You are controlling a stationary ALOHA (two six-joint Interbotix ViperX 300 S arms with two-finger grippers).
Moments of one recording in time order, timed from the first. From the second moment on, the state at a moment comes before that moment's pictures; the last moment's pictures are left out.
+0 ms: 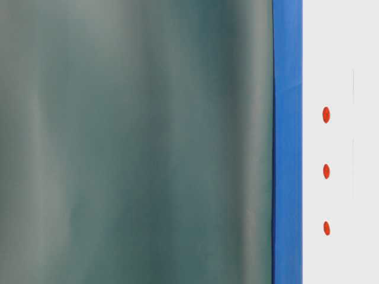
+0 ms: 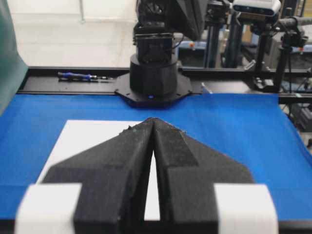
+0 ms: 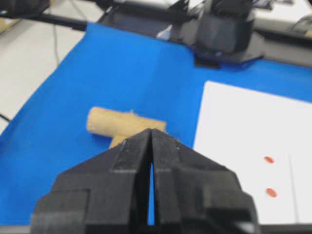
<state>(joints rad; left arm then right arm) 0.00 -0.97 1.18 0.00 -0.29 0.00 0.20 -0.73 1.07 0.02 -0.20 0.07</state>
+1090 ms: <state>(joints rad) 0.00 -0.96 1.19 -0.01 -0.29 -0.01 0.30 0.28 0.69 0.20 -0.55 0.21</state>
